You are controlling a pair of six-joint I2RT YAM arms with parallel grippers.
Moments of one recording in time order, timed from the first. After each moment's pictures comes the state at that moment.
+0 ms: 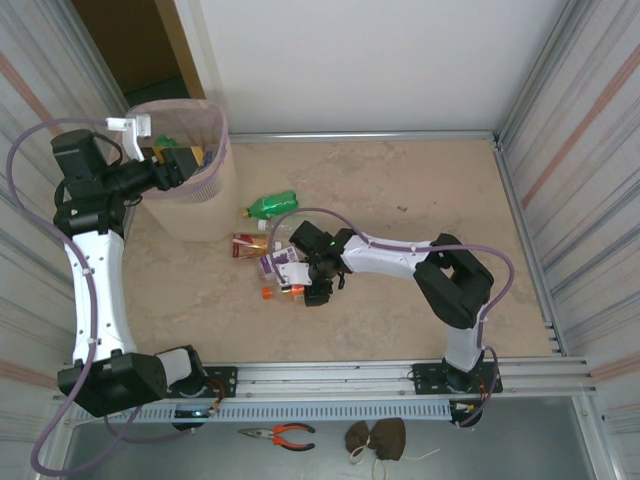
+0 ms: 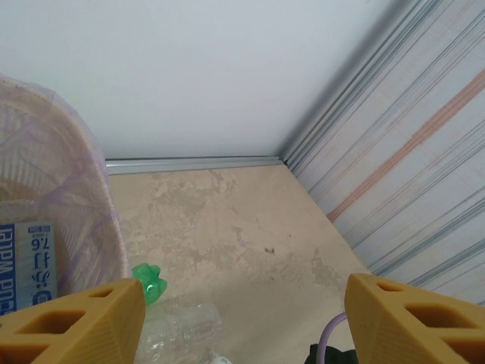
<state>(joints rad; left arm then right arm) 0.26 1.19 1.41 -0.56 0.98 -0.21 0.94 1.86 1.25 -0.60 -0.18 -0.75</state>
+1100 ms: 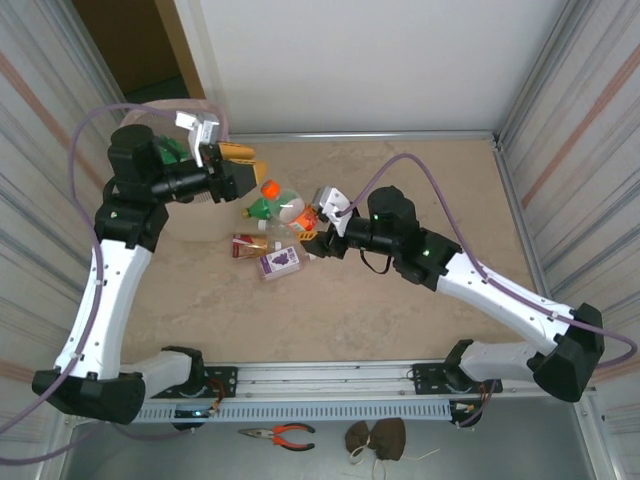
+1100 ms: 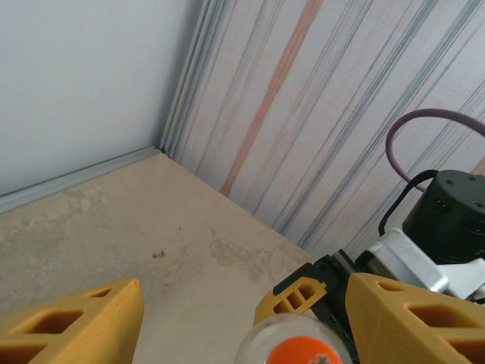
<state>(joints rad) -0.19 1.16 1.41 -0.41 0.93 -0.25 0.86 1.20 1.07 -0.08 -0.27 -0.18</state>
